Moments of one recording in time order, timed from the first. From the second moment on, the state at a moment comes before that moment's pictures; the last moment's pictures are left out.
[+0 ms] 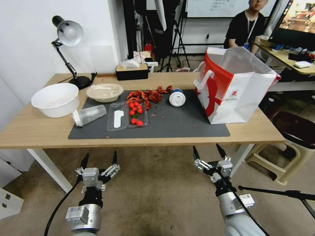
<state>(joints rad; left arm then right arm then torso) 1.85 -1.51 -0.50 -2.25 -0.06 -0.13 -0.14 -1.58 1.12 0.36 2.08 0.30 0.28 0.18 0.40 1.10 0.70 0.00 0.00</state>
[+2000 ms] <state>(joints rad) 1.83 -1.50 -0.57 -2.22 -0.10 -0.14 -0.13 -0.34 1.31 -0.10 1.45 0.83 -0.64 0.74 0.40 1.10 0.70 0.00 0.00</state>
